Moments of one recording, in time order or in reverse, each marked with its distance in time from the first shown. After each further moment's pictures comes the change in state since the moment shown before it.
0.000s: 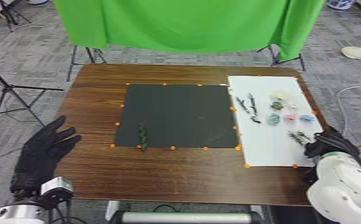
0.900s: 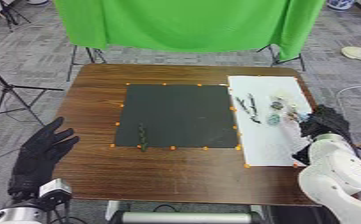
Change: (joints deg) left arm 1.4 0.9 -0.1 -0.1 -0.5 1.0 1.9; right arm 12.4 2.2 -9.4 -0.2 -4.7 6.0 -1.7
